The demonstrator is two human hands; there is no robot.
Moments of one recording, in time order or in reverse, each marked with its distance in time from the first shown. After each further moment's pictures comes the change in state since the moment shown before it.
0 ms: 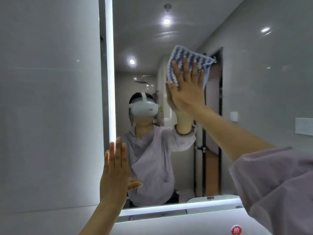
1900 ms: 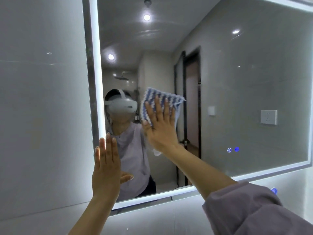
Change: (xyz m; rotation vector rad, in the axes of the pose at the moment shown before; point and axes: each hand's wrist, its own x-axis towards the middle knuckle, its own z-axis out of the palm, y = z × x) left_hand -0.003 -0.003 0.001 -0.071 0.032 0.055; right_hand -0.121 -0.047 0.031 0.018 -0.105 -0.034
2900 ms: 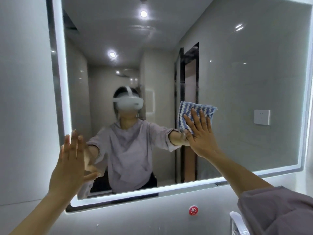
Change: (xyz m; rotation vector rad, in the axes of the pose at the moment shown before) left_hand -0.002 0.007 -0.008 0.108 -0.059 -0.013; right_hand -0.072 0.229 -0.031 -0.077 -0.158 0.031
